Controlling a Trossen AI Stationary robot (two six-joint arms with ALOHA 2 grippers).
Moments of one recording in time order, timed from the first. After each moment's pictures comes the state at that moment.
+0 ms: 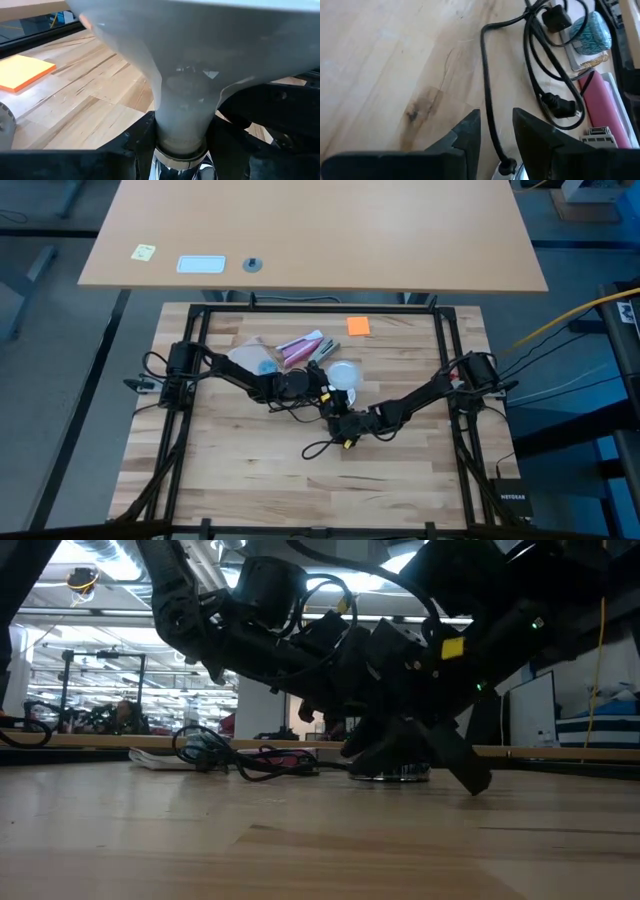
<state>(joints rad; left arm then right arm) -0.02 2.02 0.90 0.82 -0.25 -0.25 0.26 1.93 0.85 0.33 0.48 -0.47</state>
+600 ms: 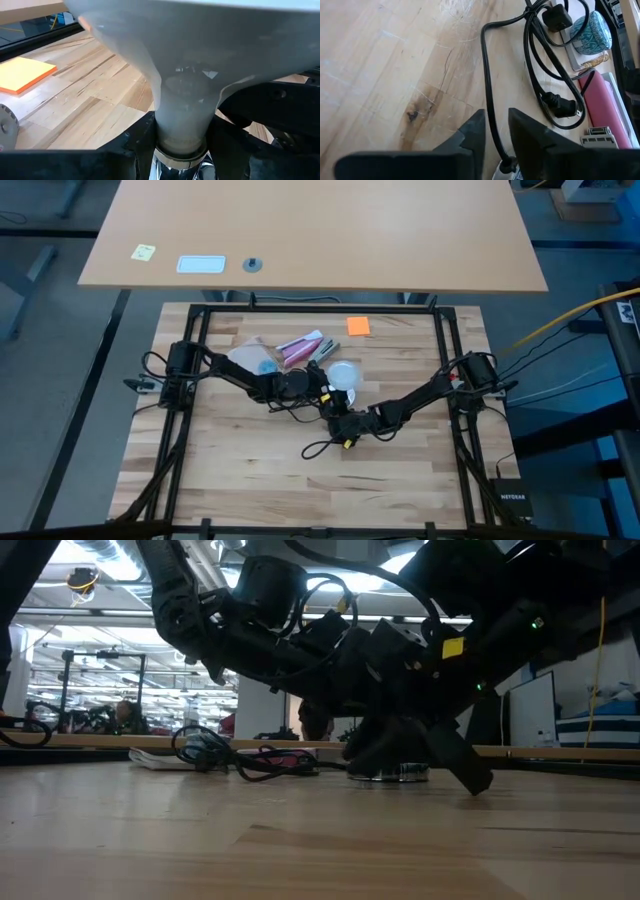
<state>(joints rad) -0.02 2.02 0.90 0.80 -0.25 -0.23 0.26 1.93 0.85 0.32 0.48 -0.47</state>
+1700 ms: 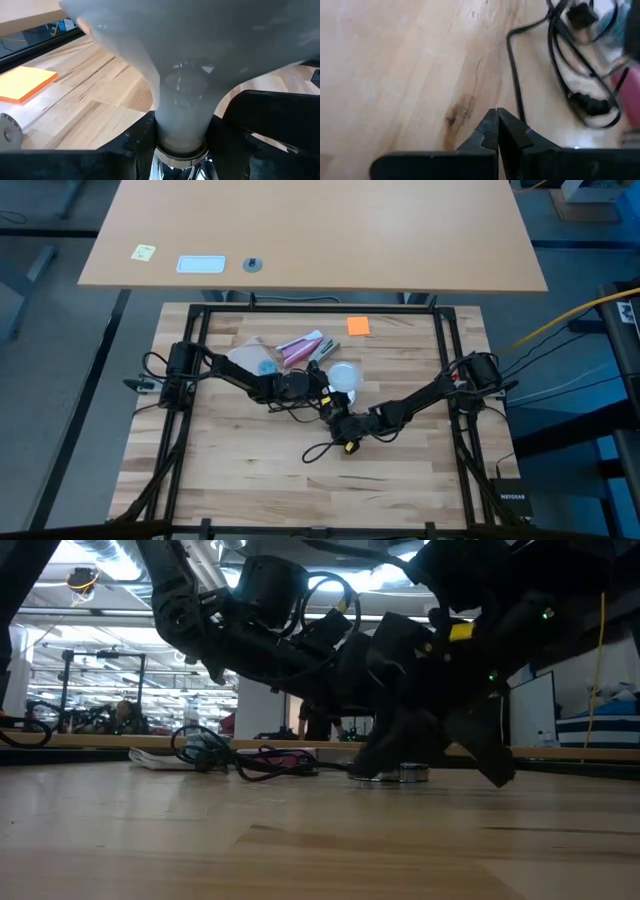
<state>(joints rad) -0.03 2.02 0.91 0.80 -0.25 -0.17 0.29 1.90 0.86 0.24 0.37 -0.32</state>
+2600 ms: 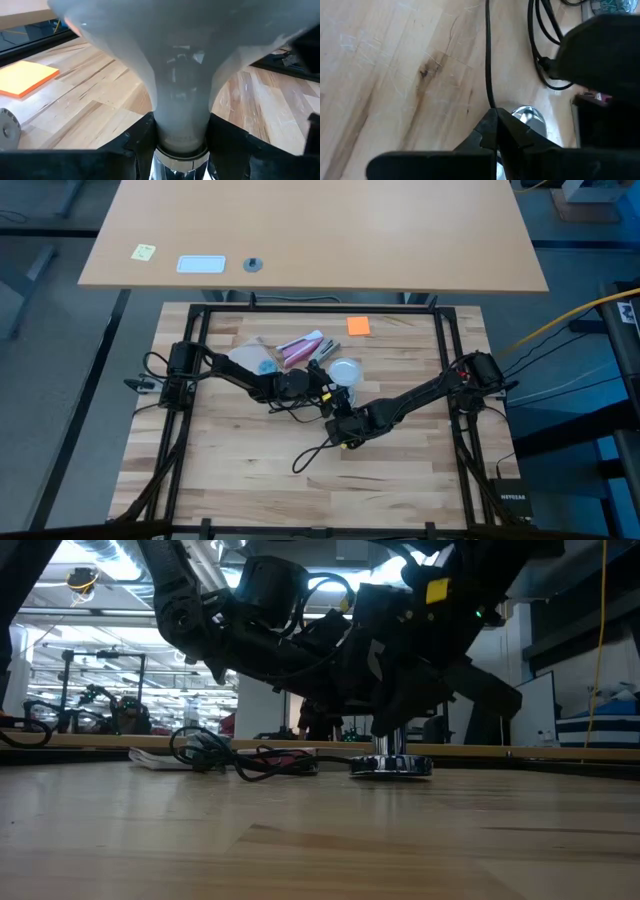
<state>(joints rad) -0.03 2.02 0.91 0.82 -0.25 -0.22 0.29 1.87 1.19 -0.47 0.51 -0.30</state>
